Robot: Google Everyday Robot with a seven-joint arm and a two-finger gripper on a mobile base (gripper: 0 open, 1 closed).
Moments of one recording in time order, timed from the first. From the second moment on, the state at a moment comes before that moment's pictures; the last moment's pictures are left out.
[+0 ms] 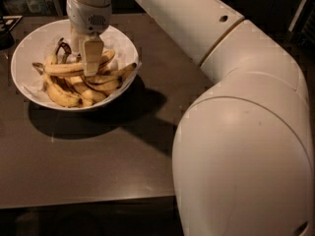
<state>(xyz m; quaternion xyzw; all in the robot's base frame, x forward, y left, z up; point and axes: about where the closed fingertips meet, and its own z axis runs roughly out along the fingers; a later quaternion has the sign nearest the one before) 0.606 0.167 0.934 -0.86 0.48 0.07 0.17</state>
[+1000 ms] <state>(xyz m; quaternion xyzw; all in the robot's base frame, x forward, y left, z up) 0.617 0.154 0.913 -0.86 0.48 0.07 0.15</state>
